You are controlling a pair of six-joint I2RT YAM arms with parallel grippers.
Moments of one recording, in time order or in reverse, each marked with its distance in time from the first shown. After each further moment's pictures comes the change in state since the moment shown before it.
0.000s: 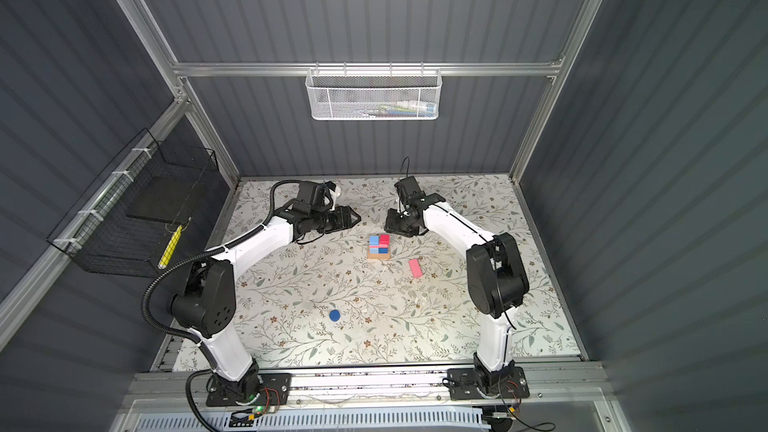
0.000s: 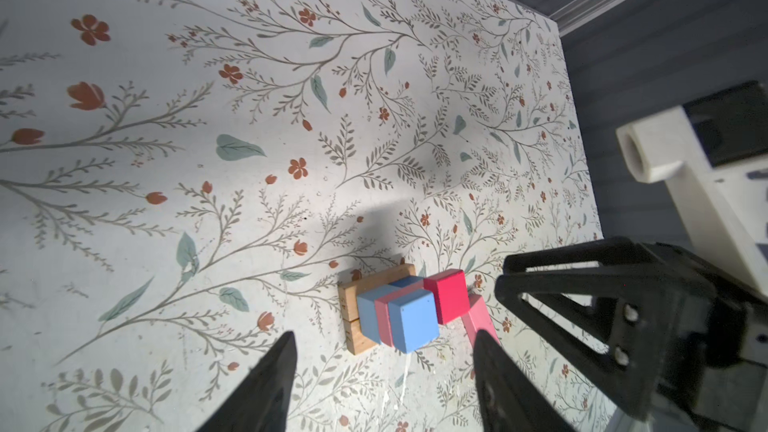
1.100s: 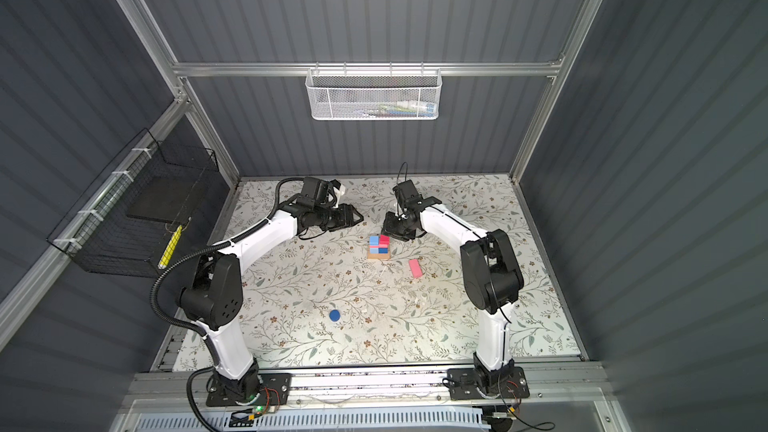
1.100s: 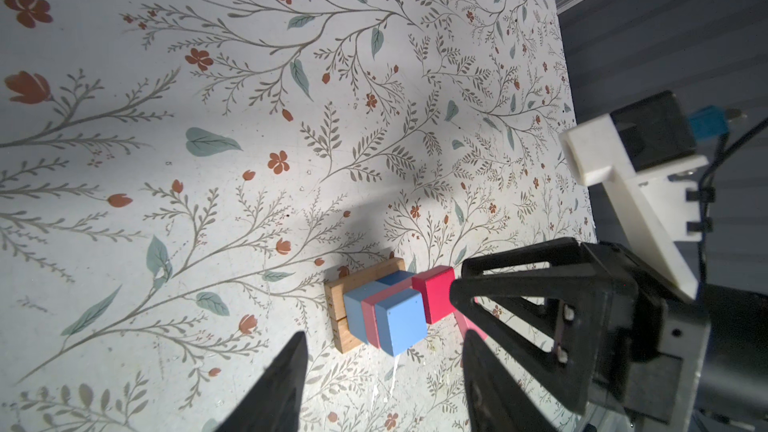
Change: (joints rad) left arm 0.000 0.068 0.095 -0.083 0.035 0.019; right arm 0.006 0.045 -0.014 0.040 -0.050 0.056
